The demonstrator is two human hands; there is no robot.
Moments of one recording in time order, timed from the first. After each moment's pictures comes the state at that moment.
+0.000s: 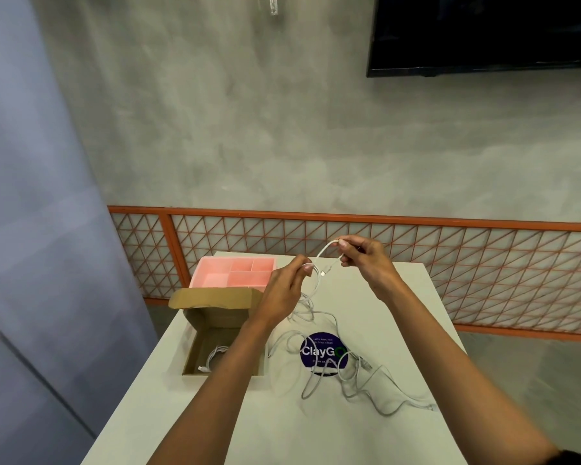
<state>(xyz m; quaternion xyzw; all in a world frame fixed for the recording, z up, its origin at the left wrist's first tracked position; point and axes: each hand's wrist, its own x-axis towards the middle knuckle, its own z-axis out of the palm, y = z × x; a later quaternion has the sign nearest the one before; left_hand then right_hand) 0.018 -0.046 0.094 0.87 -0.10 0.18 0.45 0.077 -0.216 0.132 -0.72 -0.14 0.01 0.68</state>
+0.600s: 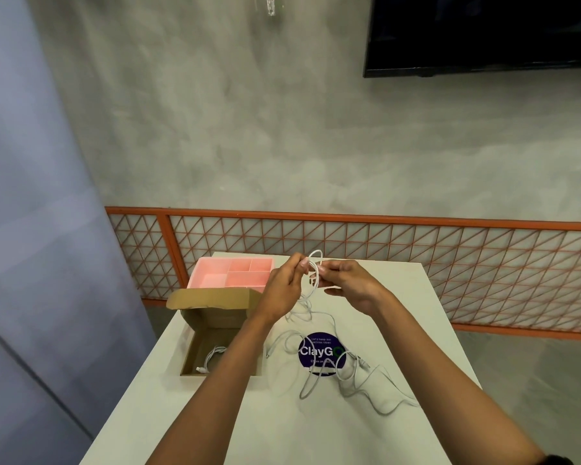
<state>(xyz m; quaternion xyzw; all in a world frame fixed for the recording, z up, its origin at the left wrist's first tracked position) 0.022 -0.052 0.099 0.85 -0.07 0.15 0.50 0.060 -0.201 0.119 -0.72 -0.11 0.21 0.65</state>
